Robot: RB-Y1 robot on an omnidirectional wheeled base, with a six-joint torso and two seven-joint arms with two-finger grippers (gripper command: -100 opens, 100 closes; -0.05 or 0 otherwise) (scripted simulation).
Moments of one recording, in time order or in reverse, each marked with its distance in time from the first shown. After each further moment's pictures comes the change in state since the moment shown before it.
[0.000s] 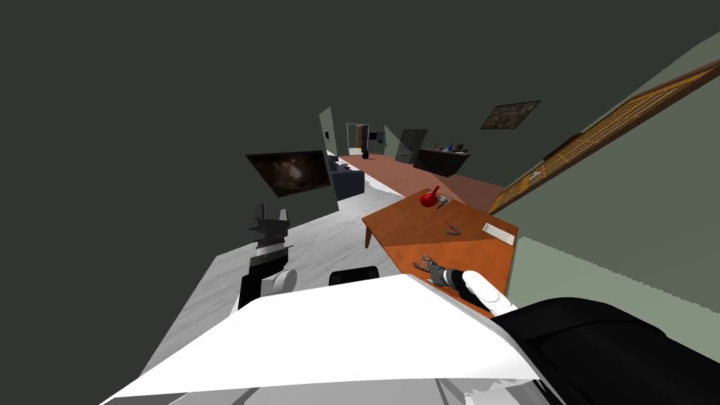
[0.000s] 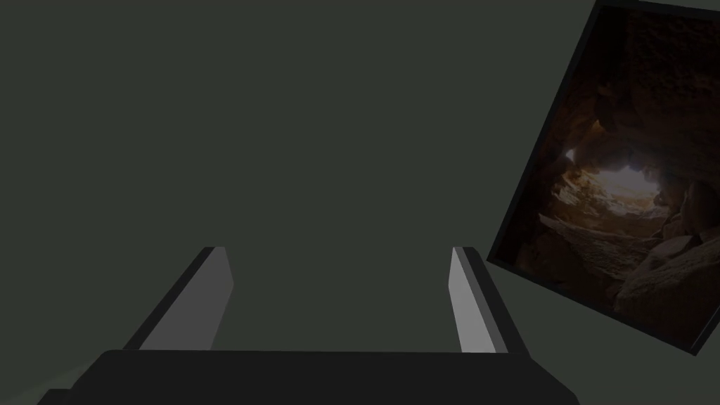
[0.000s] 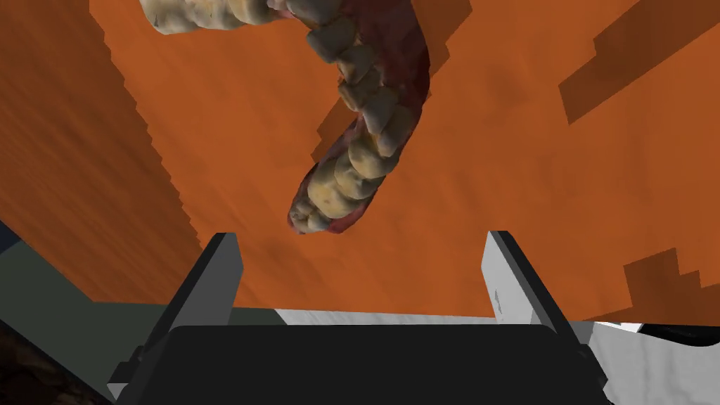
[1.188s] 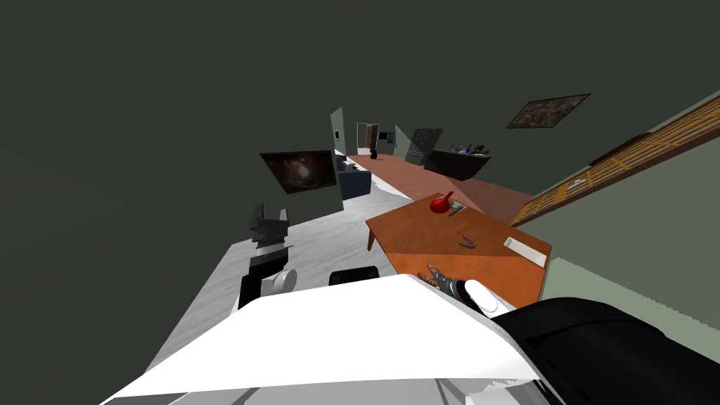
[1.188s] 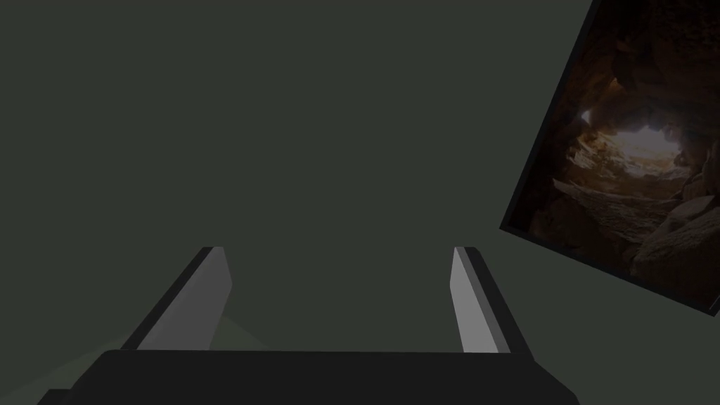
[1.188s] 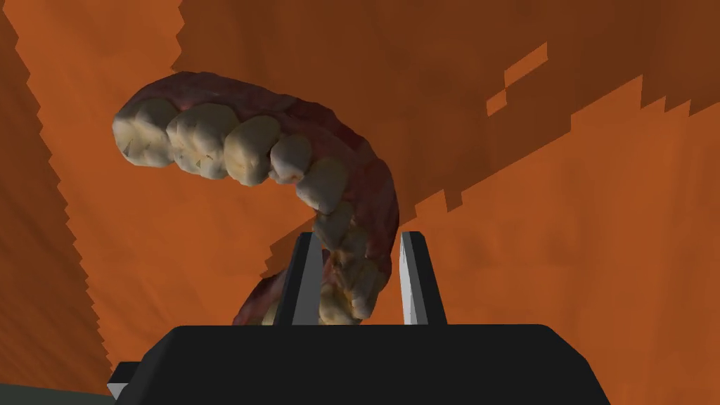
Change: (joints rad) left arm 0.000 0.000 0.000 0.000 0.000 0.000 0.000; right arm 0.010 0.016 0.013 0.107 0.192 0.042 0.092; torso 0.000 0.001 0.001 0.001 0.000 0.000
